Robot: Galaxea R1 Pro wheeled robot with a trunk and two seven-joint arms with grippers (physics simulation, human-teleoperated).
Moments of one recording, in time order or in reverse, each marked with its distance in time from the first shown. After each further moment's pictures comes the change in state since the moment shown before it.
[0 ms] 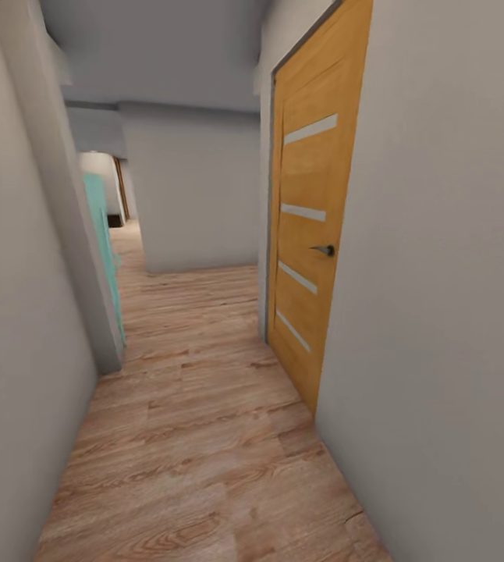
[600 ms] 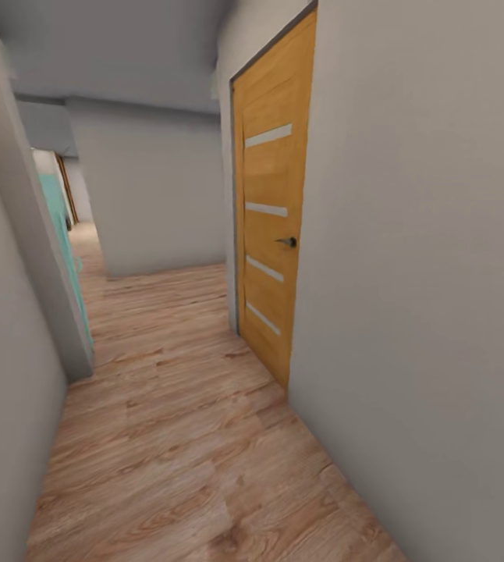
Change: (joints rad) left arm 0.000 -0.001 0.000 0.000 -0.001 -0.003 0.000; right arm 0.000 0.002 0.001 0.000 0.000 0.000 0.000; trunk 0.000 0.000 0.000
